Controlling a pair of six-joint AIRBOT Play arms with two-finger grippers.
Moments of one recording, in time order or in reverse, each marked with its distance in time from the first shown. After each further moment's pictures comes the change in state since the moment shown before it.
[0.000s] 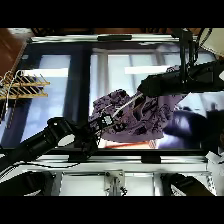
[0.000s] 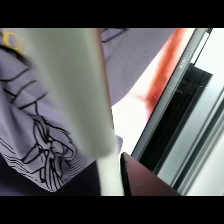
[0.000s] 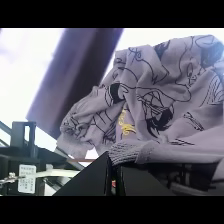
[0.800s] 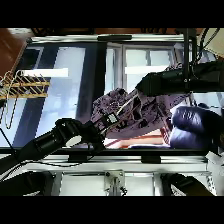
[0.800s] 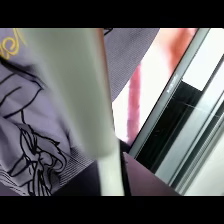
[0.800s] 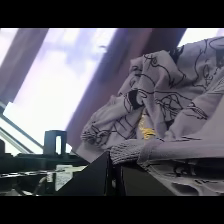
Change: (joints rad) left arm -0.034 -0.072 0.047 -0.011 0.061 -0.100; right arm -0.001 0.011 0.008 0.085 0.001 -0.006
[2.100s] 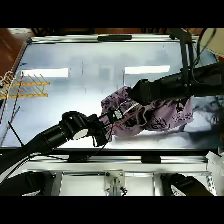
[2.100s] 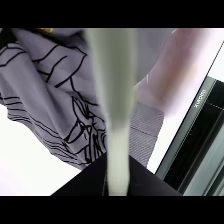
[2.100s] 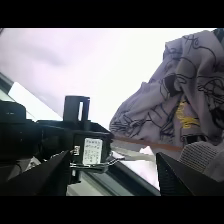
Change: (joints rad) left arm 0.022 -0.078 0.101 0.068 -0.015 0.072; right arm 0.002 0.013 0.020 -0.041 0.078 0.028
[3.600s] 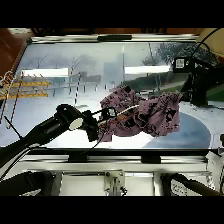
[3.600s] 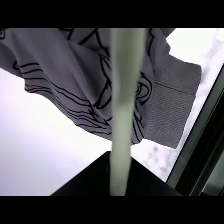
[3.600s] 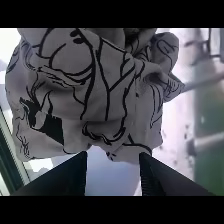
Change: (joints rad) left arm 0.119 -0.019 0.000 -0.023 -0.086 0.211; right arm -0.407 -0.271 0.102 -0.281 0.277 -1.426
